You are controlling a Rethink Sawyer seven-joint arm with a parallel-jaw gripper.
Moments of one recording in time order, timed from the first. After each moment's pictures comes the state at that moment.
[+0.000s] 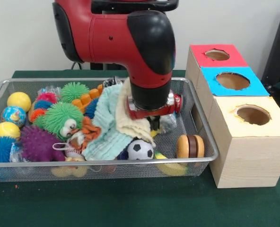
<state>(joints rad) -0.29 -0.34 0.08 1.39 -0.10 0.82 1.44</state>
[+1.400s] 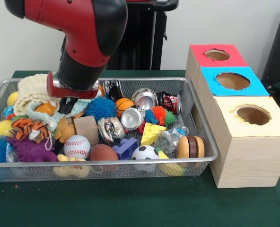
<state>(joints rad) -0.30 -0.40 -0.08 1.28 -0.50 0.85 1.44</state>
